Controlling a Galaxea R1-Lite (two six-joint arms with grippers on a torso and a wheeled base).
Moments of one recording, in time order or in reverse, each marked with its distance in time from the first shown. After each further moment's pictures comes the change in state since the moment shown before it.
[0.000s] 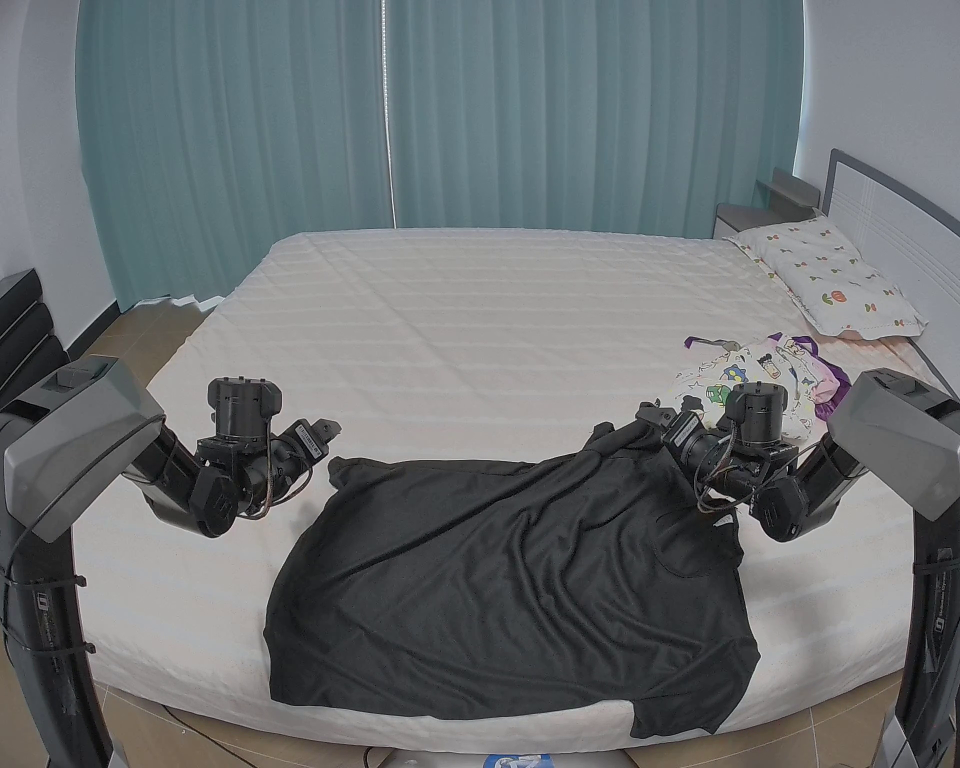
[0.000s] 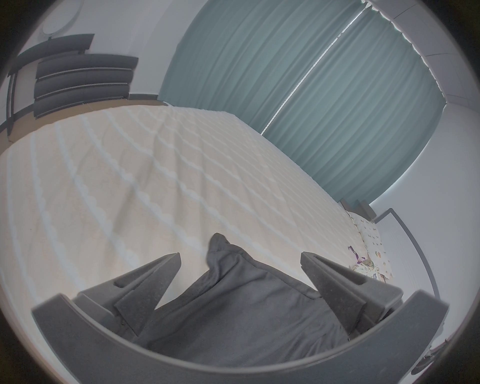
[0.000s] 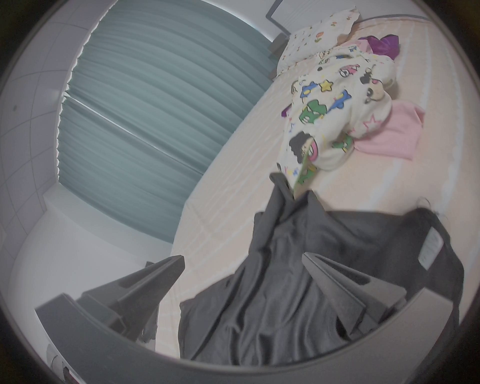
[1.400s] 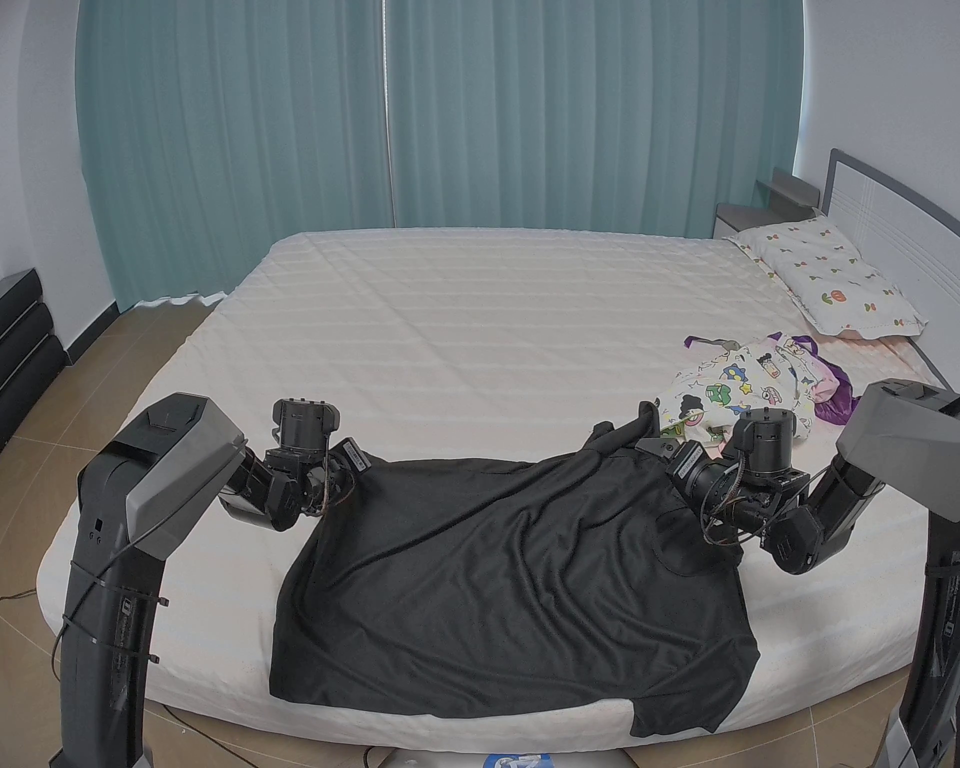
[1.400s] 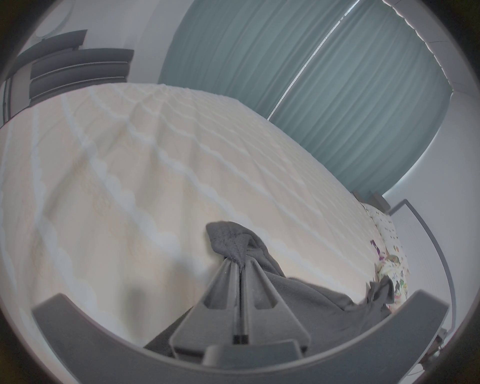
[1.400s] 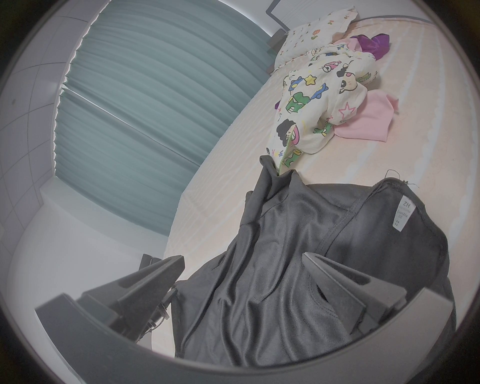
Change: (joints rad) left arm -0.014 0.326 -0.396 0.113 0.057 0.009; right arm 0.032 -0.045 0.167 -0.095 -0.016 -0.007
